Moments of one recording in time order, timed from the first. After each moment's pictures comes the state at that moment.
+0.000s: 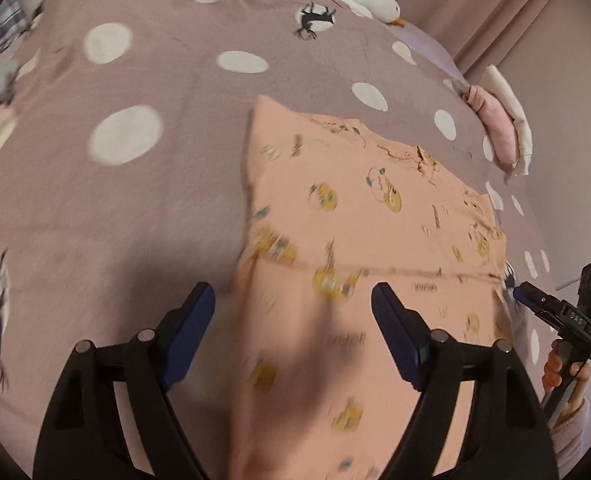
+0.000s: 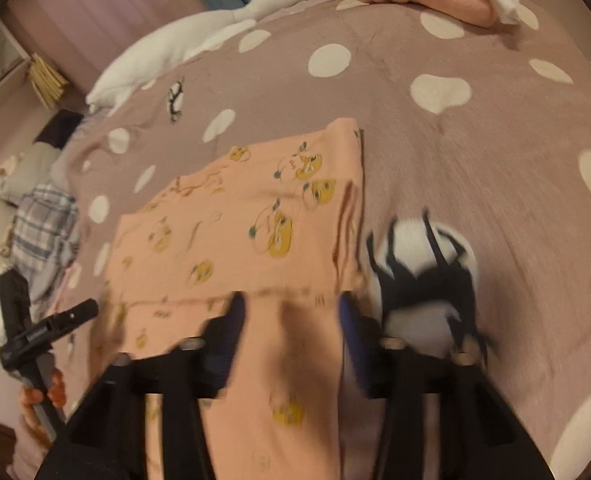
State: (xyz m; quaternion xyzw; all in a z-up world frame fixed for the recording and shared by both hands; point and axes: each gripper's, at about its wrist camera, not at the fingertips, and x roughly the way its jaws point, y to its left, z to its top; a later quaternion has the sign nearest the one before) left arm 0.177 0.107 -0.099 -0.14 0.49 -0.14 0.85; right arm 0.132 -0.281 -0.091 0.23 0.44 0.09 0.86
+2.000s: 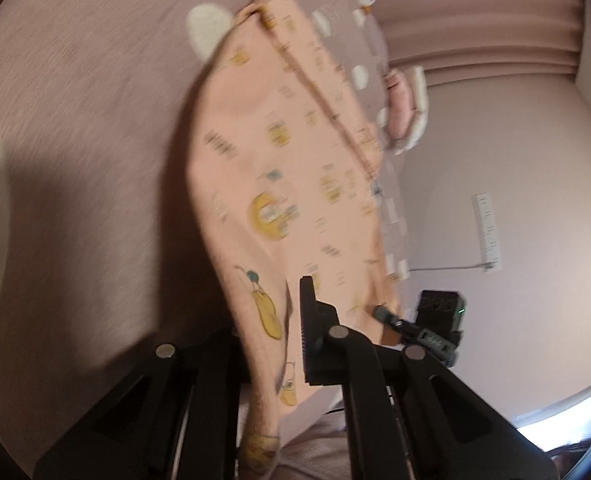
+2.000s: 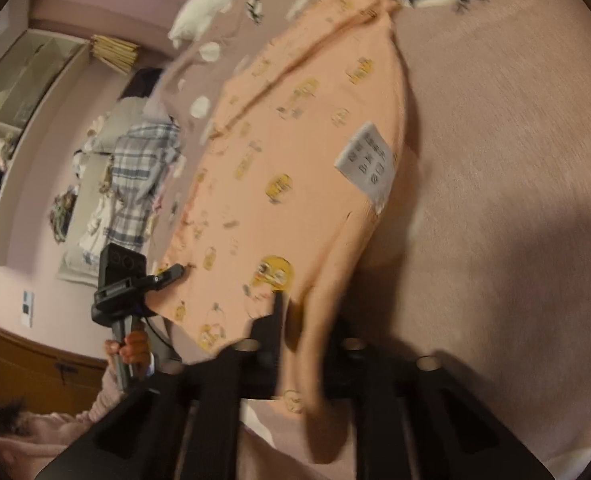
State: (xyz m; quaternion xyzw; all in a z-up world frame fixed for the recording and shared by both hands) left arm 0.017 0.138 -0.145 -0.40 0.51 -0.31 0.70; right arm -0.002 -0.242 -0.140 0.32 0.47 0.28 0.77
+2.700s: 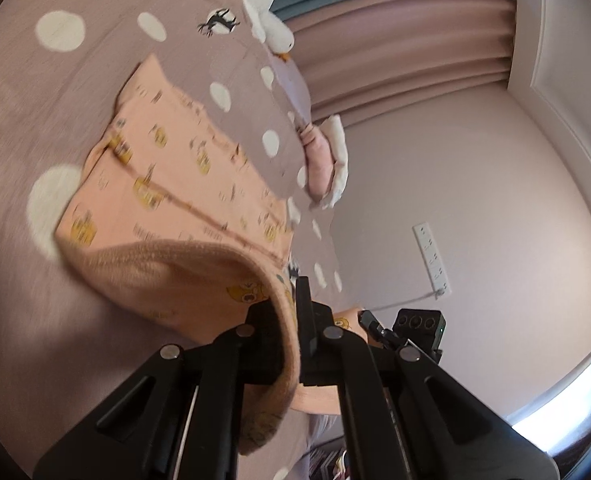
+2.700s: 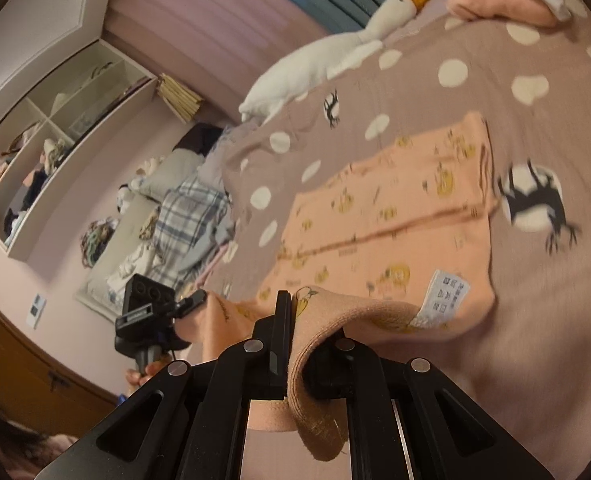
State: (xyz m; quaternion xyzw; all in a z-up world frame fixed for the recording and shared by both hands) left arm 0.090 0.126 -0.073 -0.43 0.39 -0.38 0.73; right arm 0.059 -0.245 -0.053 0.31 0.32 0.30 0.84
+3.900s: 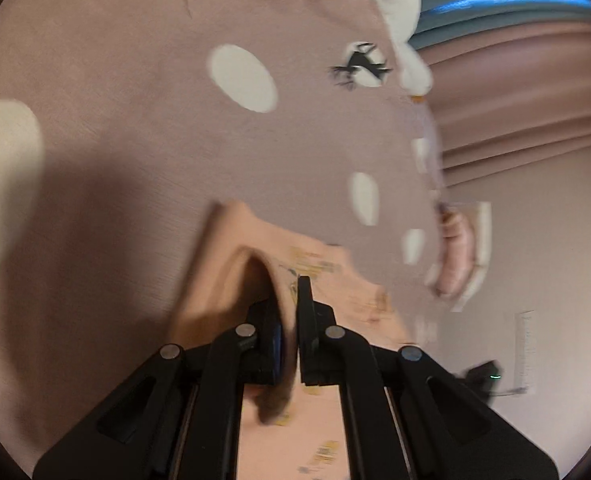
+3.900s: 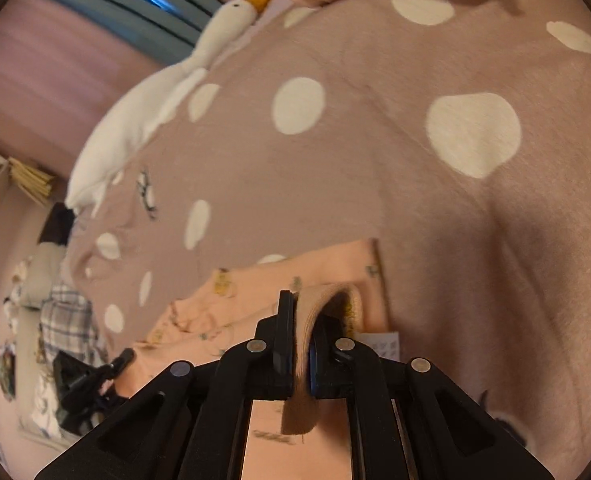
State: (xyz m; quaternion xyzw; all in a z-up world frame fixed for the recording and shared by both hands) left arm 0.319 0.125 -0.130 -0.39 0.47 -0.17 0.77; right arm 0.254 -0.315 -0.109 0.35 0.42 0.06 0.84
